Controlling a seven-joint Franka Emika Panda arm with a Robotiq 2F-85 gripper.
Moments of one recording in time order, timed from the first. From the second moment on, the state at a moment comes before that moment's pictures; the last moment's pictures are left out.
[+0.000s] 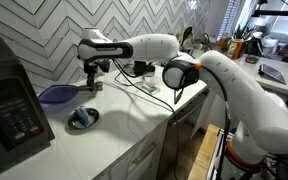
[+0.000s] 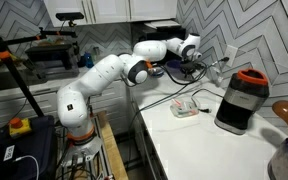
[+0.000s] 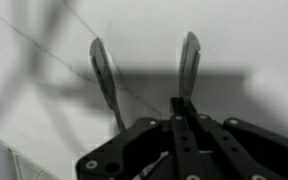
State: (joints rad) arm 0.10 1.01 0.11 -0.71 -0.01 1.84 -0.65
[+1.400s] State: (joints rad) arm 0.28 0.49 0.02 -1.01 -0.12 1.66 -0.09
